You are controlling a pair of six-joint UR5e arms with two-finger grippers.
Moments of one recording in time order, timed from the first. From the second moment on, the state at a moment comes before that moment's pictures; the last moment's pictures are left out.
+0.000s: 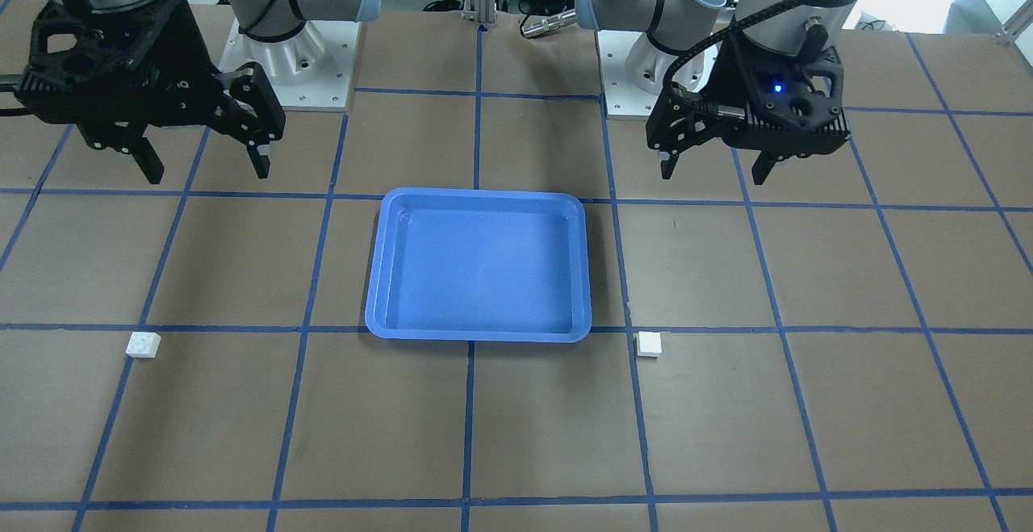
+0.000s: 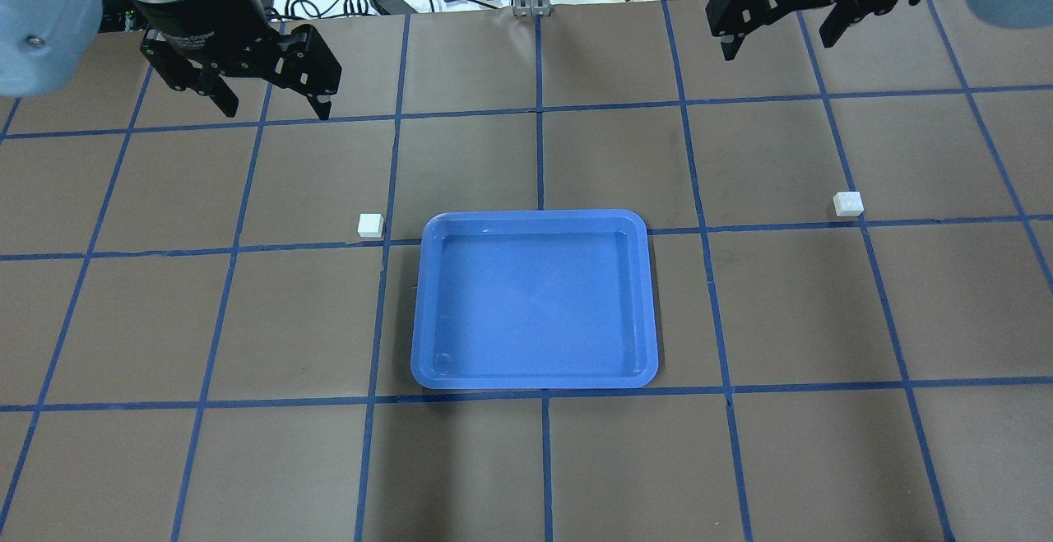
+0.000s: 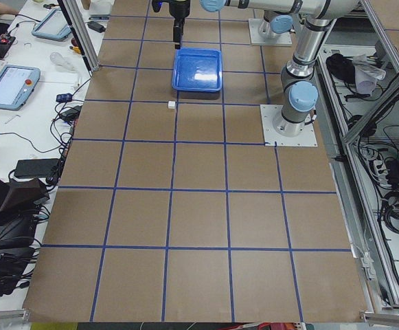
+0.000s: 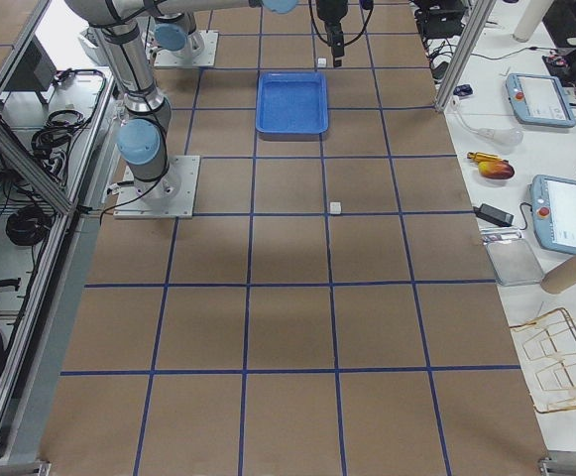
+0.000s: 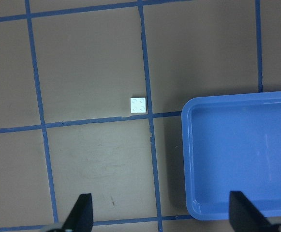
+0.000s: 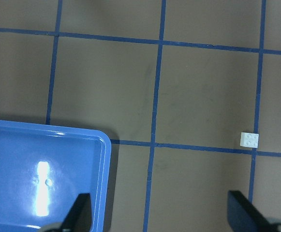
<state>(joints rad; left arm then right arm) -1.59 -1.62 -1.46 -1.57 1.60 0.06 1.59 -1.52 1.43 -1.65 -1.57 -0.08</state>
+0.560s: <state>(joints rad) -1.59 -1.62 -1.47 -1.57 1.60 0.06 1.59 -1.52 1.43 -1.65 -1.57 -0.08</state>
